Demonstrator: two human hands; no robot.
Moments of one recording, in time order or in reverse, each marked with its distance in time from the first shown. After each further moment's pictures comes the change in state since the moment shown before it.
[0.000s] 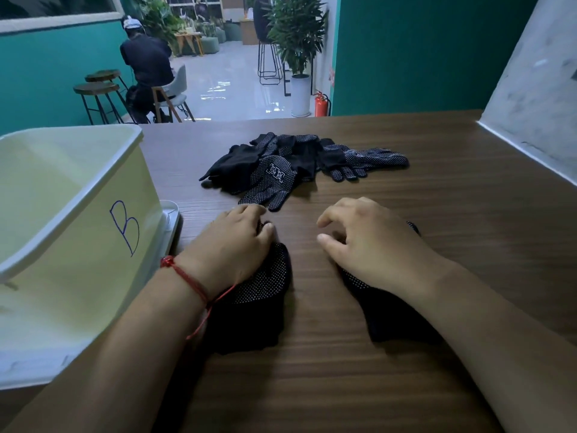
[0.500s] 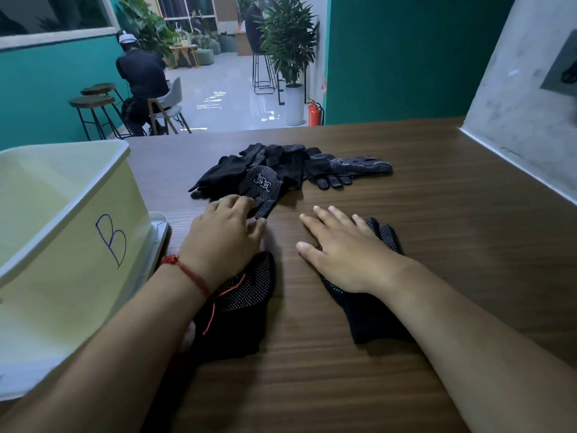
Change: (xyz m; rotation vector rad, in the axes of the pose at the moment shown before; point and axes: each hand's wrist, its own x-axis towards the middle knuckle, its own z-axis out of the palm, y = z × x) left_hand 0.015 0.004 0.001 0.070 0.156 0.039; right_hand 0.012 0.017 0.022 -0.023 -0.298 0.091
